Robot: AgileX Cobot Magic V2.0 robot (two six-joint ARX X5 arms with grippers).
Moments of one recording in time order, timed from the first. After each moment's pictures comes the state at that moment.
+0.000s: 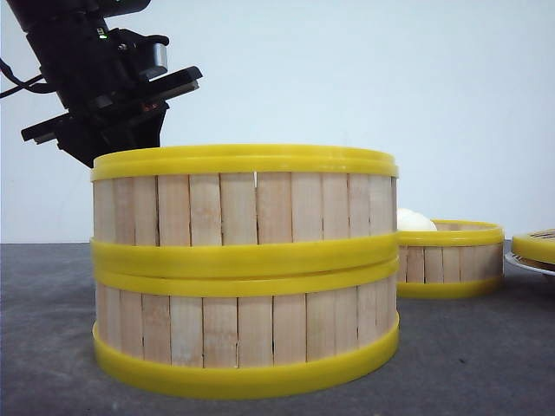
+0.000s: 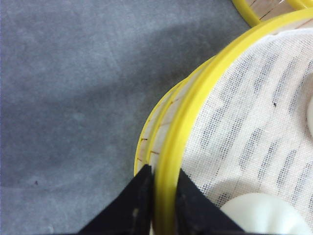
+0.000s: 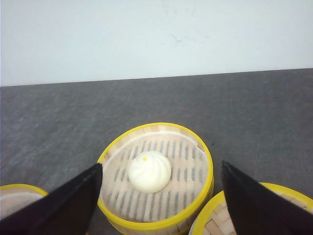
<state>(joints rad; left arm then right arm) -0.49 1.49 1.14 -0.65 0.10 -0.19 0.10 0.75 0.90 -0.43 -0.16 0.20</state>
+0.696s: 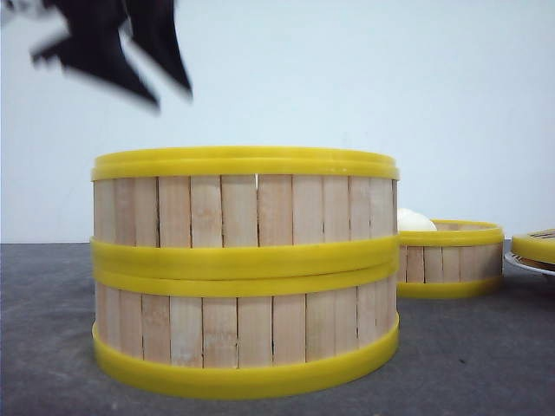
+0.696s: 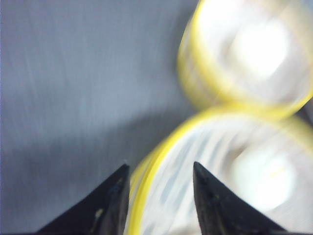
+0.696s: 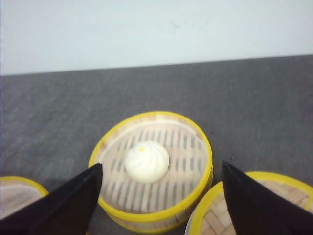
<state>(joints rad) -0.49 1.24 1.14 -0.45 0.10 -0.20 0.10 0.81 0.90 -0.44 -0.16 0.20</state>
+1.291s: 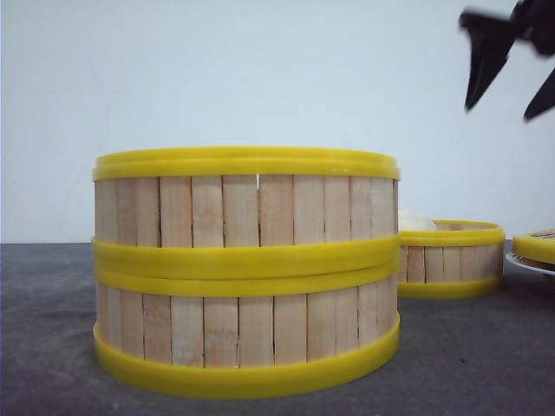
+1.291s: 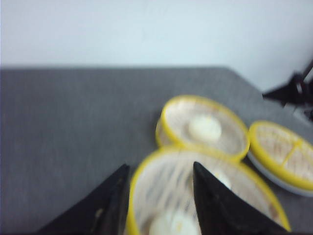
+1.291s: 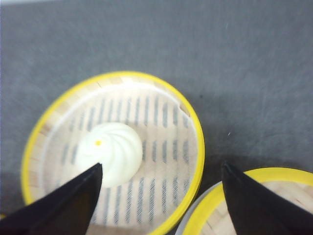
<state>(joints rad) -0.51 0.65 0.79 -0.38 0.05 -0.25 0.10 1.40 1.15 -0.43 -0.10 0.19</state>
